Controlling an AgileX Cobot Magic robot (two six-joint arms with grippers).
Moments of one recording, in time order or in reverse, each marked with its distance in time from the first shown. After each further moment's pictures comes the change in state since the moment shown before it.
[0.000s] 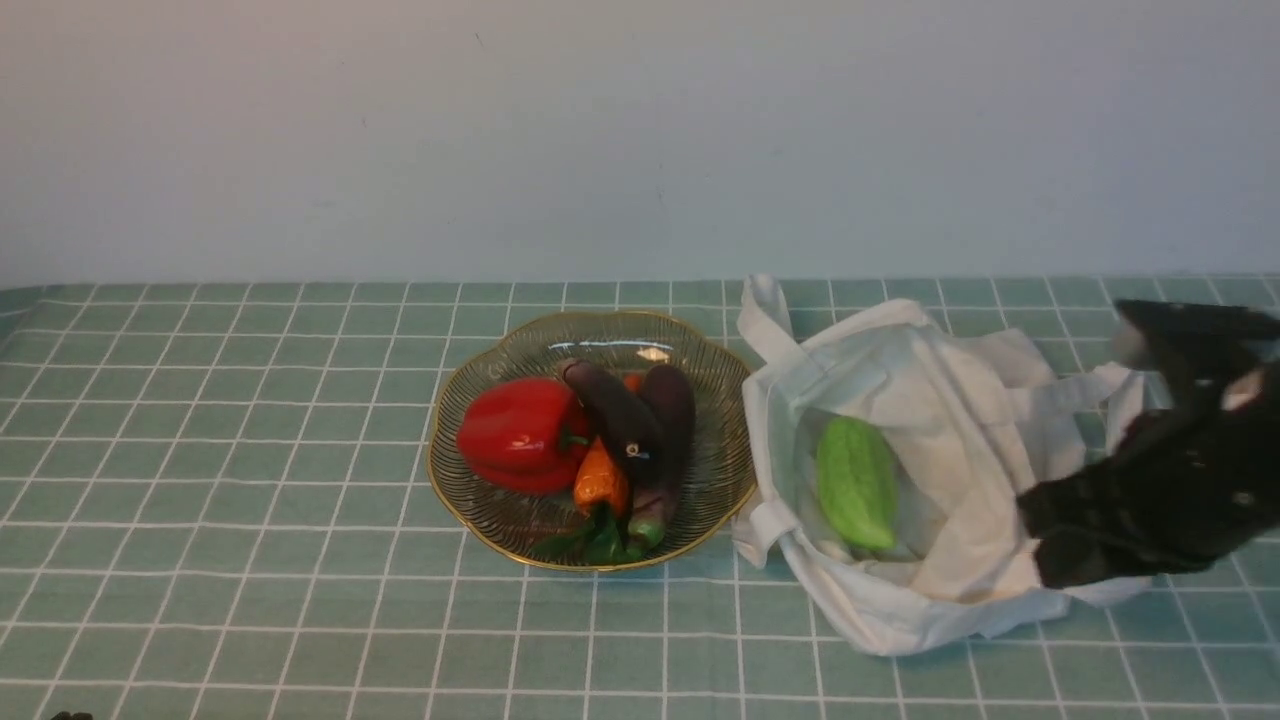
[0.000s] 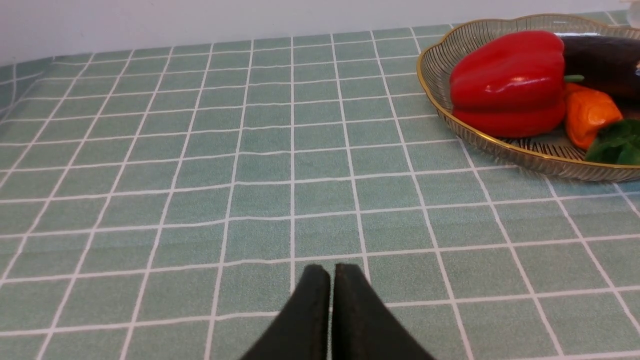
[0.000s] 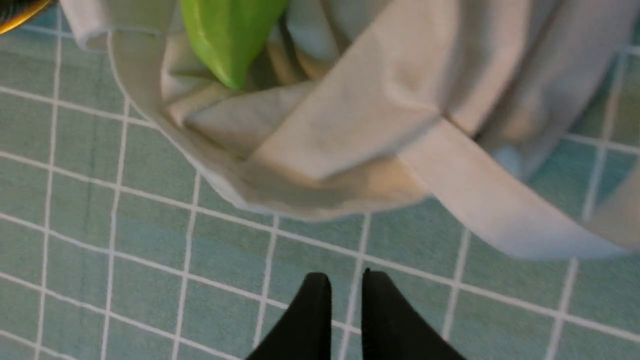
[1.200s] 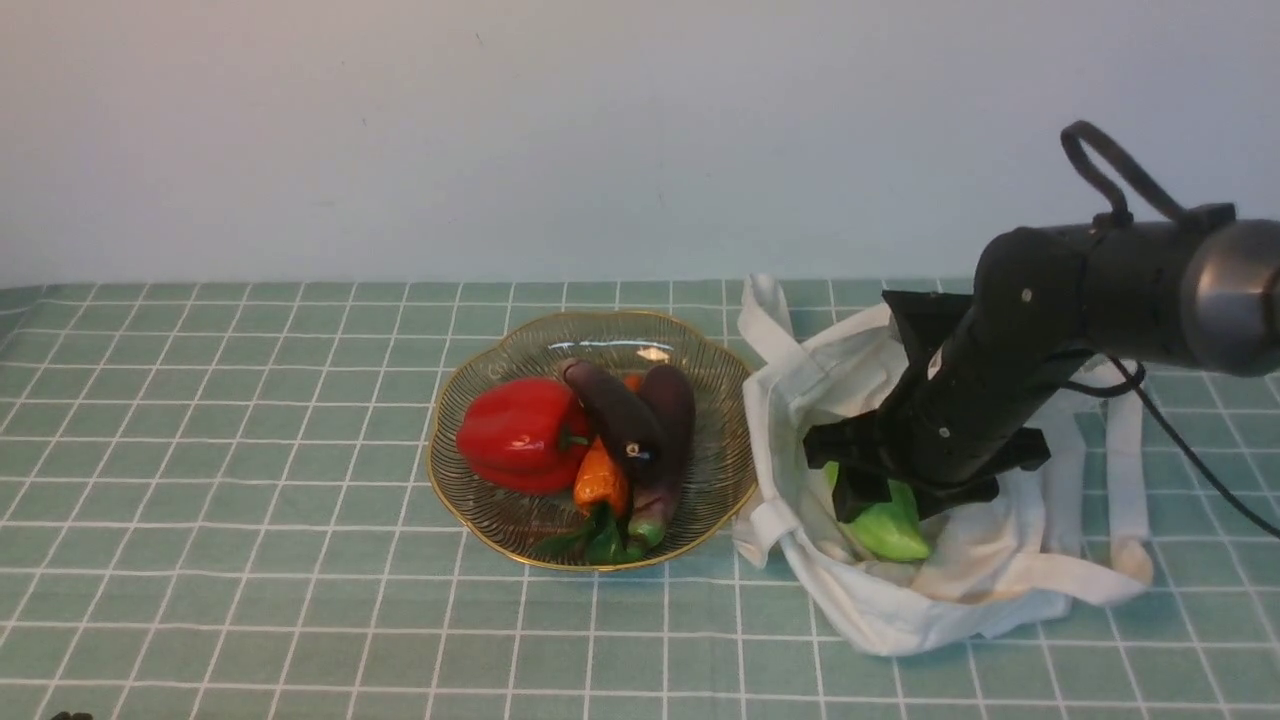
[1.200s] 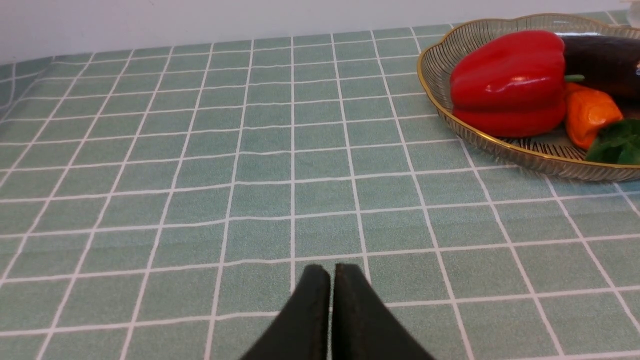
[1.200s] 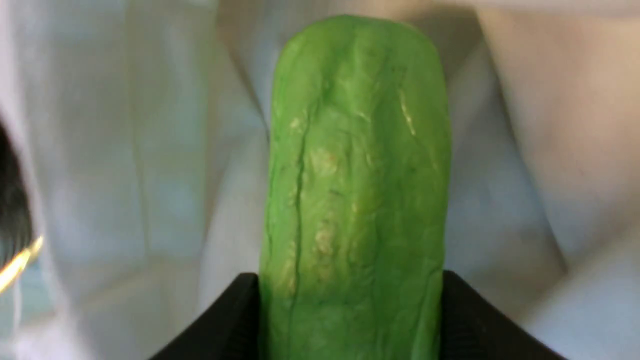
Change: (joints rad) right arm 0.122 0.374 -0.273 -0.141 -0.101 0.275; left arm 0.000 0.000 0.000 0.000 0.000 0.000
